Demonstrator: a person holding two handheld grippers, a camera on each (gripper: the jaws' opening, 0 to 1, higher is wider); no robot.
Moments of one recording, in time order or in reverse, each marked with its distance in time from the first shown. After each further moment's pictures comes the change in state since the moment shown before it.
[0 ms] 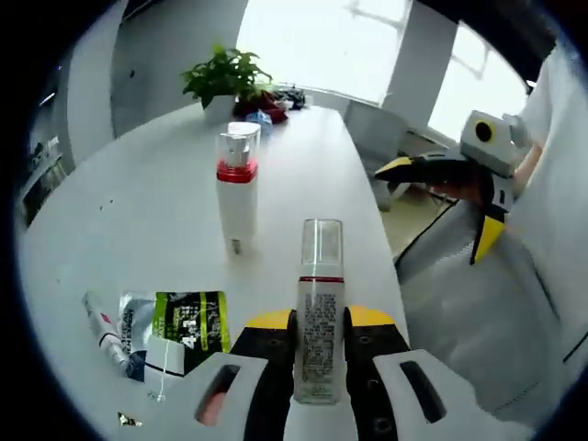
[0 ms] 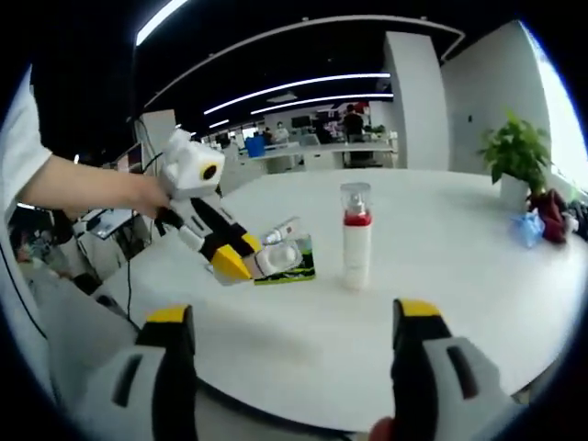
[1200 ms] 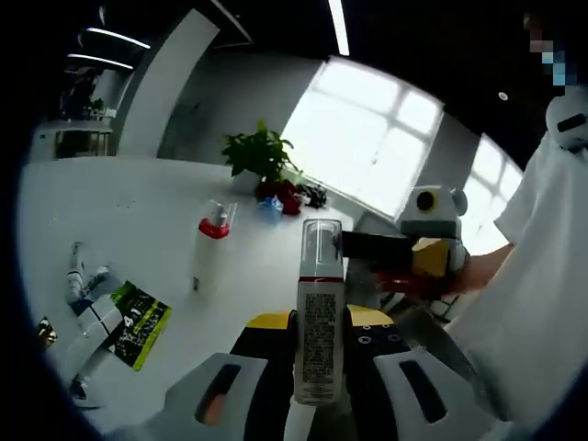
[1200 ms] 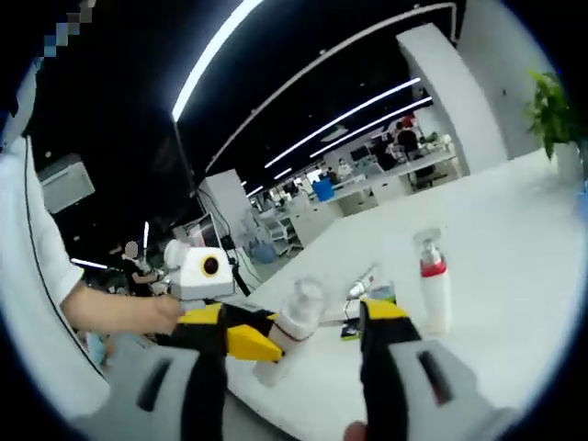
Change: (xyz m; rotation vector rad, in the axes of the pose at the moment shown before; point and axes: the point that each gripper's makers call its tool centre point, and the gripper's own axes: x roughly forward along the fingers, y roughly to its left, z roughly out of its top) left arm -0.023 -0.080 0.048 -0.256 -0.484 0.023; right arm -0.002 0.032 0.076 0.242 -0.223 0.387
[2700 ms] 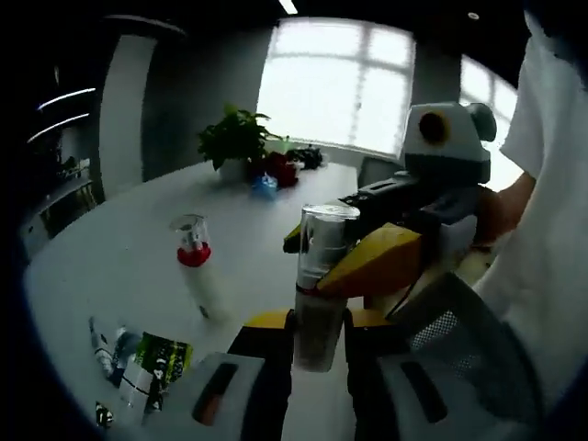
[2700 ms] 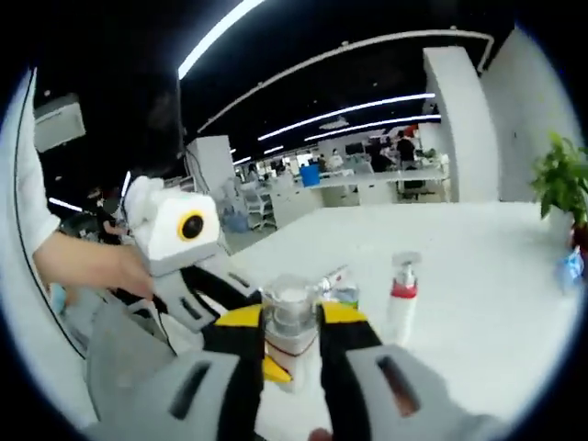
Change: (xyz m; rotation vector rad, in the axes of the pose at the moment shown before) left arm 0.048 0.008 -0.008 0.379 0.289 0.107; right arm 0.001 -0.011 -0.007 -0.368 0.165 -0.157
